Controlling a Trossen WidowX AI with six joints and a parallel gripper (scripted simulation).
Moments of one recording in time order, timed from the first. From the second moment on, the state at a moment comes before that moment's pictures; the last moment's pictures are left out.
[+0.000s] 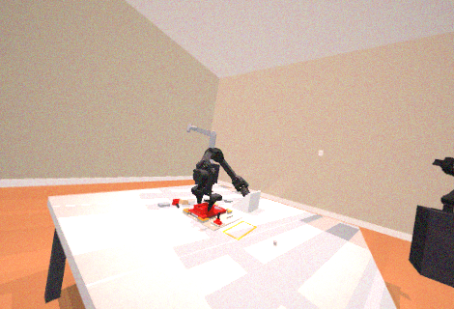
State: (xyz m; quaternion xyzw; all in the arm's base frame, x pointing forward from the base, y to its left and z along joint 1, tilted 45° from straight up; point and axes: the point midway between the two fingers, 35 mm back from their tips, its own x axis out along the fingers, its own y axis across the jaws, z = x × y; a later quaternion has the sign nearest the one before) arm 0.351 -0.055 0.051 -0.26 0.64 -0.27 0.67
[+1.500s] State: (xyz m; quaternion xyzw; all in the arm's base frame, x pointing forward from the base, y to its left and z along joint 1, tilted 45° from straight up) arm 0.351 -0.056 0.051 -0.26 0.64 -0.27 0.67
